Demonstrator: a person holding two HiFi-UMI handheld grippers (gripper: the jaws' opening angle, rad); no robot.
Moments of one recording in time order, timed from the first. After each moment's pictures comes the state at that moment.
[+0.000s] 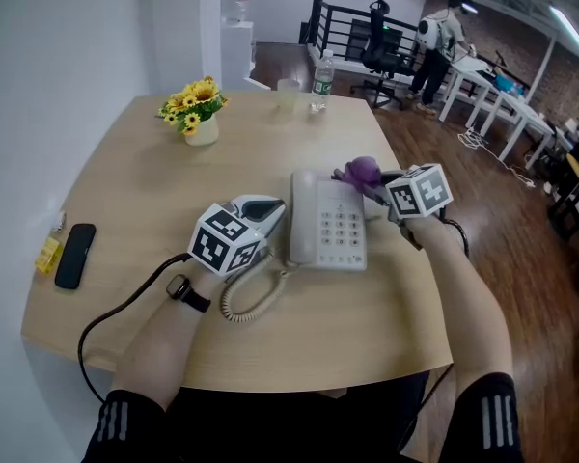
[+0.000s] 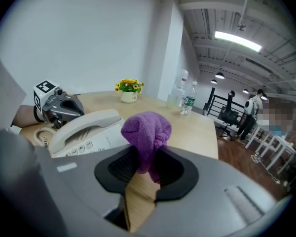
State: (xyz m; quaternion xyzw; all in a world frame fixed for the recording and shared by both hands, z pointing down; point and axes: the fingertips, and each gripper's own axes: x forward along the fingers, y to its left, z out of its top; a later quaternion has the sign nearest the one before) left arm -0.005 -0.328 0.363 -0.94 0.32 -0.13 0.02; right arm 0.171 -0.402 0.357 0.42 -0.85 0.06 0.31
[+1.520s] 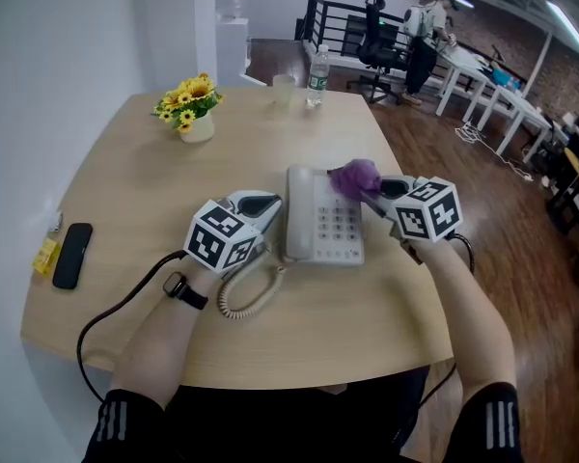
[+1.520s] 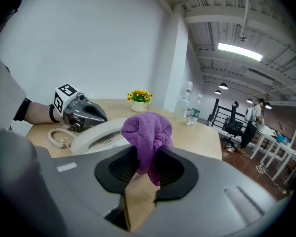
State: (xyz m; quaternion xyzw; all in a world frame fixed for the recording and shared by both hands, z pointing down) left arm -0.006 -0.329 0.363 -0.94 0.32 -0.13 0.02; right arm 0.152 -0.349 0.335 0.40 -0.88 0.02 0.26
